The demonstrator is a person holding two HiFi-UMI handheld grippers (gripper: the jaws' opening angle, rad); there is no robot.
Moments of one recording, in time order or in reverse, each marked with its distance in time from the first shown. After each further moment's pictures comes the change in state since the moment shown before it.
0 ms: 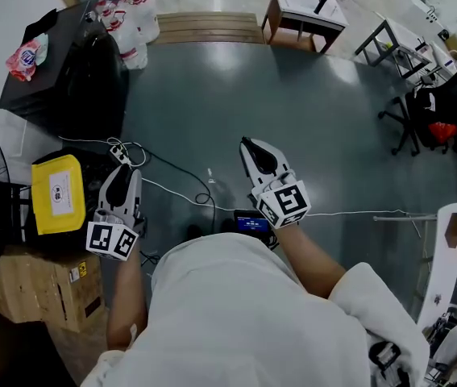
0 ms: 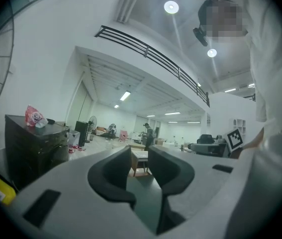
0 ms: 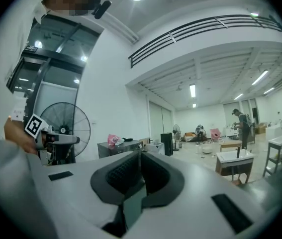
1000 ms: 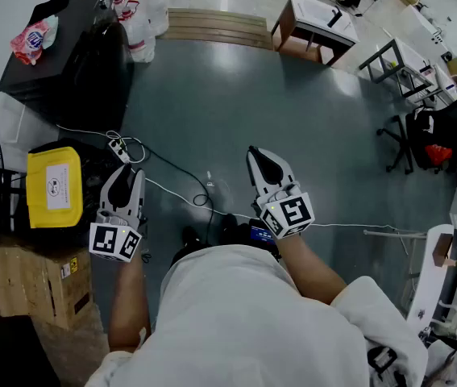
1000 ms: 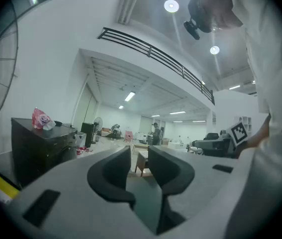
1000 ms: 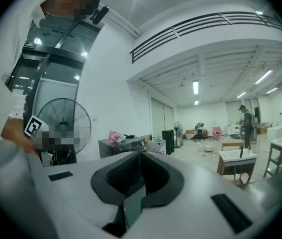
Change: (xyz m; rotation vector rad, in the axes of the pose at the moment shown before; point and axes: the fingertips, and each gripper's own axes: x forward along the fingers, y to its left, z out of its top) left arm -0.002 0.057 -0.001 0.019 -0.002 0.063; right arm 0.050 0.023 -0.001 -0.015 0.036 0.016
